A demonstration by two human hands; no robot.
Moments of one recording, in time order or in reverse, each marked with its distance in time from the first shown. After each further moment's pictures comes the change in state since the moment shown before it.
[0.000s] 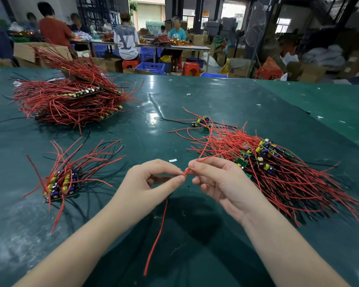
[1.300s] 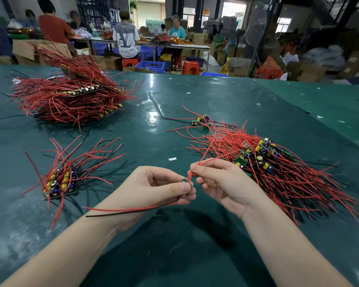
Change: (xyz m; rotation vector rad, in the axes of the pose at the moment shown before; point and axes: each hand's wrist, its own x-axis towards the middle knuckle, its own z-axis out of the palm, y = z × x) left_hand -0.004 0.013 0.002 -0.533 -0.225 -0.395; right_hand 0.006 0.003 -0.009 -0.013 0.047 0.084
